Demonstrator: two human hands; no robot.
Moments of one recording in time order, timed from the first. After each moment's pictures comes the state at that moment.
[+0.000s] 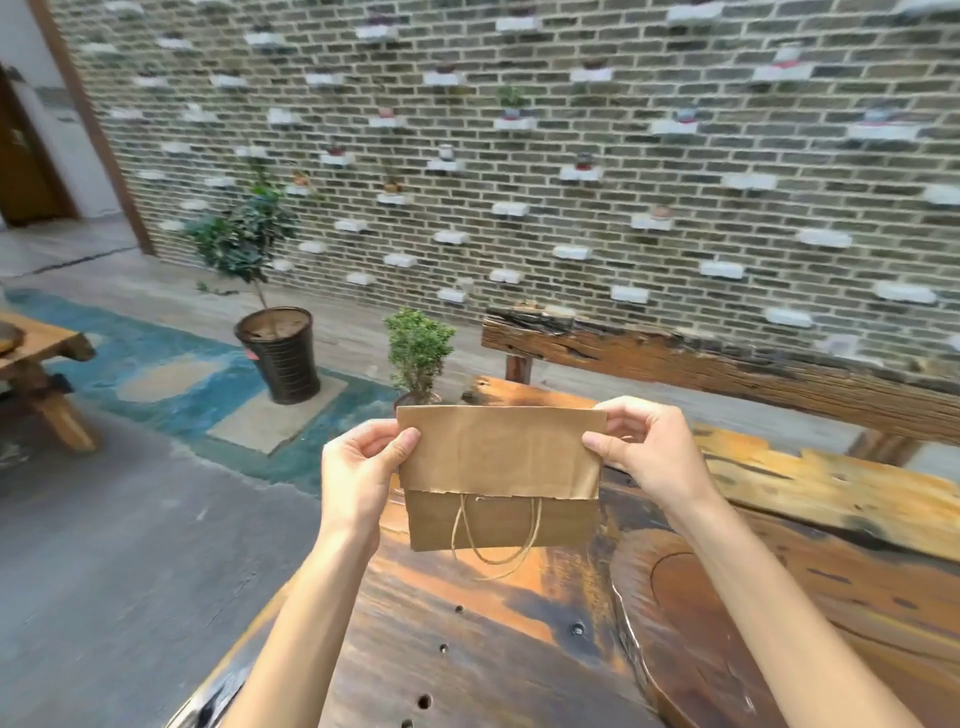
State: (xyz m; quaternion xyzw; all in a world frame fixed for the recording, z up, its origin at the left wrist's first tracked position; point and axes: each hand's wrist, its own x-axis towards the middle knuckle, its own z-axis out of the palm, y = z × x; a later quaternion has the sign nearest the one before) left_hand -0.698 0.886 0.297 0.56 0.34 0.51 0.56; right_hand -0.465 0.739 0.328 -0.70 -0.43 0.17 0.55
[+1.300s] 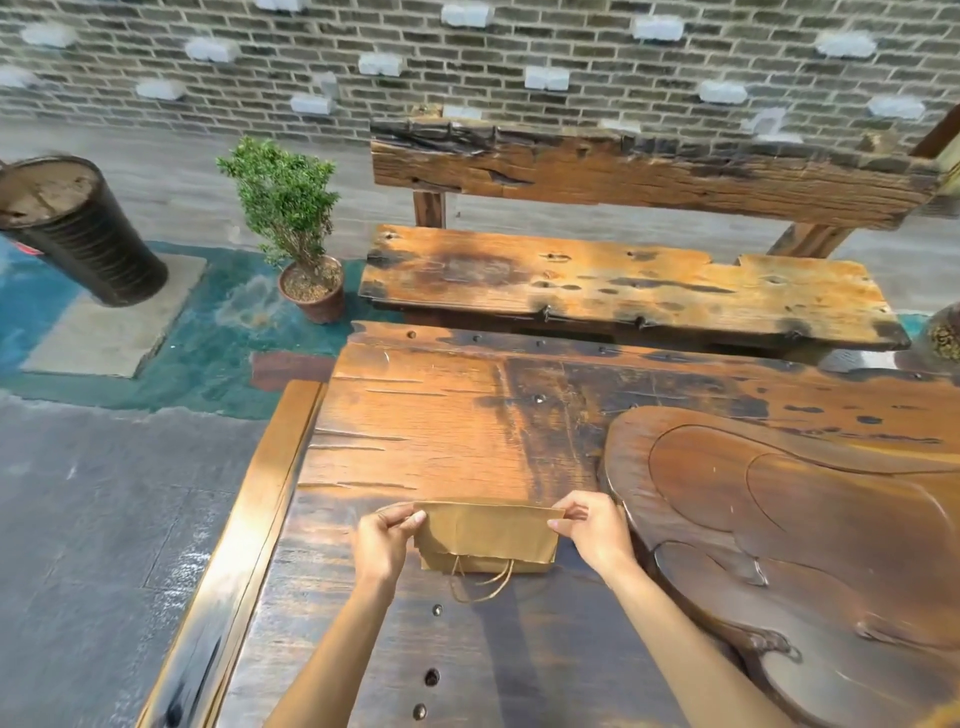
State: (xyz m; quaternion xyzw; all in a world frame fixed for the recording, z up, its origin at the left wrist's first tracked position) left_hand -0.613 1.029 -0.010 0.55 0.57 0.11 0.60; right_hand -0.433 0.835 0.001 -0.88 -0.11 0.29 0.35
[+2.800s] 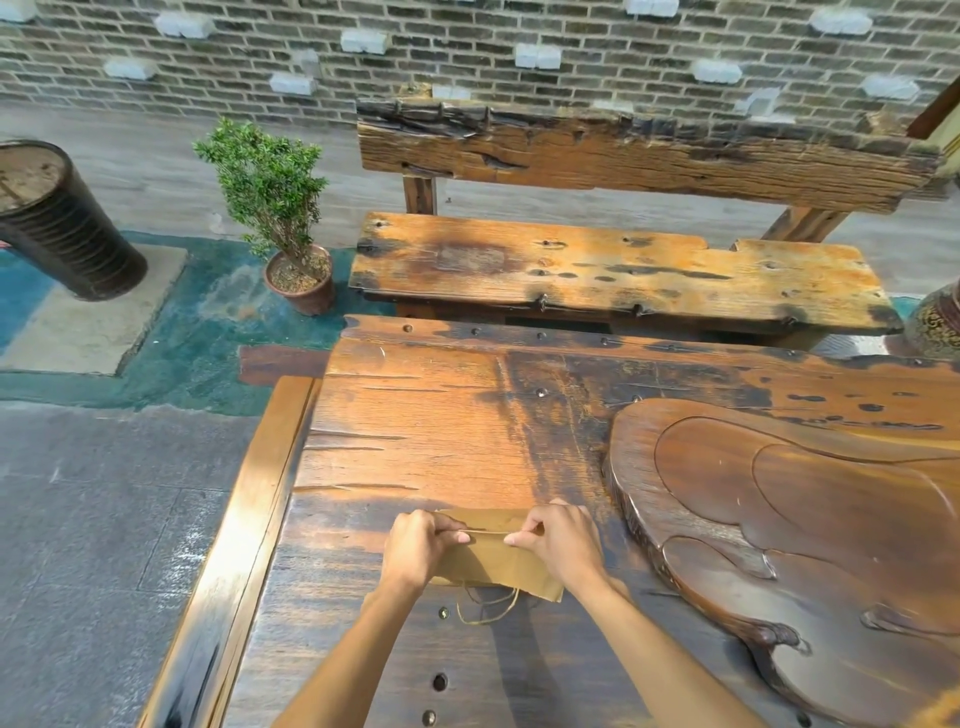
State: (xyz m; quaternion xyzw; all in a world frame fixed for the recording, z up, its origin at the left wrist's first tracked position) left_hand -0.596 1.029 -0.039 0.78 0.39 -0.07 0.47; right_hand -0.464 0.871 0.002 -0.91 -0.28 0.27 0.15
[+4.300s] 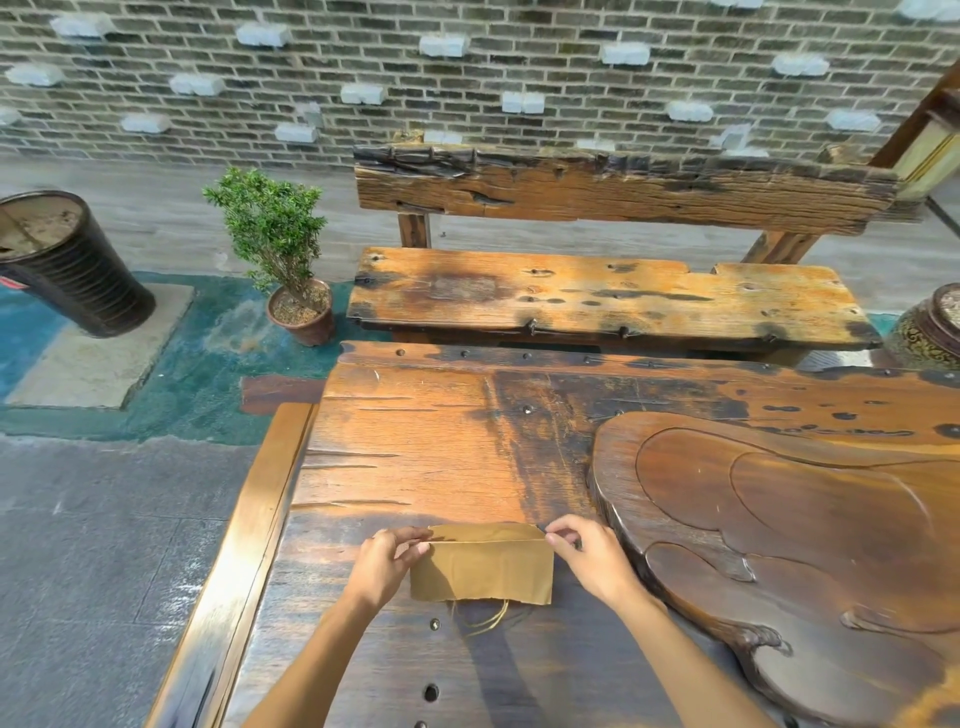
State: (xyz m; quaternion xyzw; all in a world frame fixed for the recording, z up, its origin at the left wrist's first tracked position) left_hand -0.632 1.045 -0.038 0.81 0.35 -0.07 0.47; right_hand -0.441 0.806 -0.001 -0.88 -0.22 0.32 0.29
